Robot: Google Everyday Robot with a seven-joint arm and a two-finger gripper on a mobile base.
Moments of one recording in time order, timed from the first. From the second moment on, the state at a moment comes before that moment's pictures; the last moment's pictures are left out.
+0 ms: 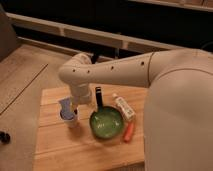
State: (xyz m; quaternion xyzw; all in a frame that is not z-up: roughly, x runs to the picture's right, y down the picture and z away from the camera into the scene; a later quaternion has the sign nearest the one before) arm -0.108 0.103 0.703 -0.26 0.23 0.64 0.68
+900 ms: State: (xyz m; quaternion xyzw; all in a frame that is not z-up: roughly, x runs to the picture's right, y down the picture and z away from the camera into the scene) arm -0.106 0.095 0.705 -0.25 0.23 0.64 0.69
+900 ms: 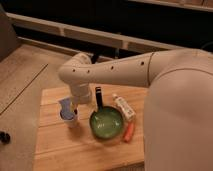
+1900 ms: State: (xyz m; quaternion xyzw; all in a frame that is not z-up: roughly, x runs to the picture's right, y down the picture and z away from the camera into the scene) arm -0.058 0.018 0.737 -0.18 0.19 0.61 0.75
